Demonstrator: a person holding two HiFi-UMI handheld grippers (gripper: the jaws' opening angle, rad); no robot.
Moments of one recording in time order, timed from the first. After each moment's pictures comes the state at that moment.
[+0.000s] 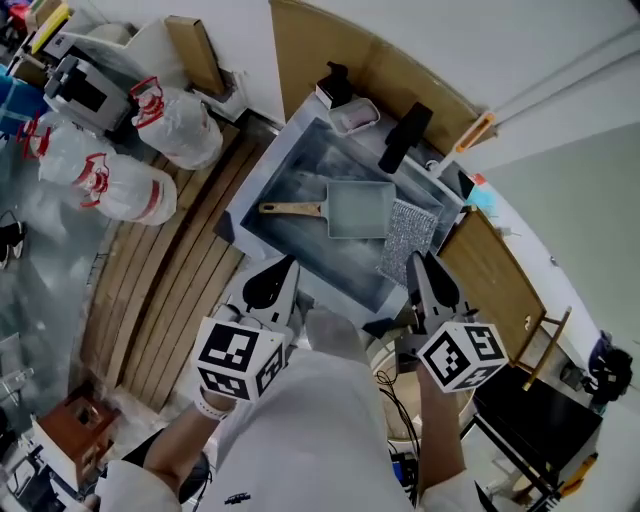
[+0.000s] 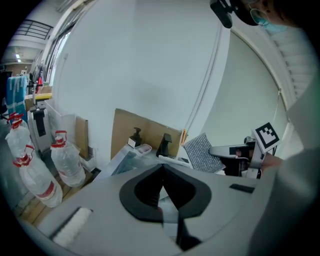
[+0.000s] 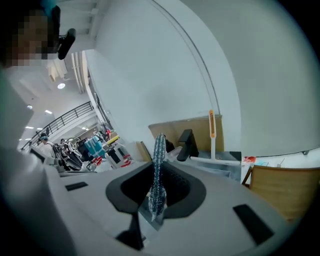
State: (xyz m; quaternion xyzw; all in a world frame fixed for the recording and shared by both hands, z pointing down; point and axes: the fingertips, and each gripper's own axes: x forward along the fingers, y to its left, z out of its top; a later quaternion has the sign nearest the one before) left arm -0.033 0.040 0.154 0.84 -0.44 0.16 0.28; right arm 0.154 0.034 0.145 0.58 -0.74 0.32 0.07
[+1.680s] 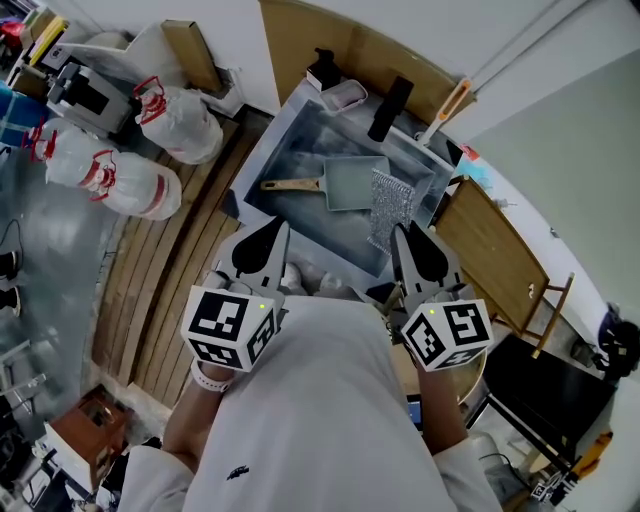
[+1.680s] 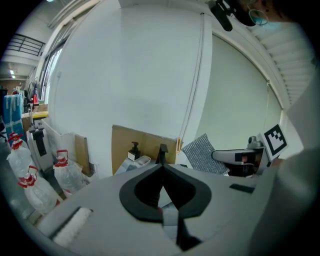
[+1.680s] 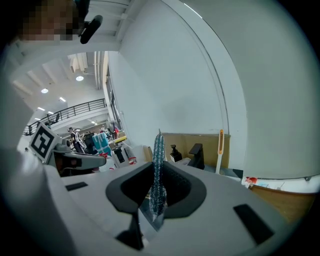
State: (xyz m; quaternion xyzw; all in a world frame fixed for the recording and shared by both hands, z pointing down) left arm -0.043 0.059 0.102 0.86 -0.44 0.15 0.20; right arm 0.126 0.076 0.100 0.57 -0.79 0.21 0.07
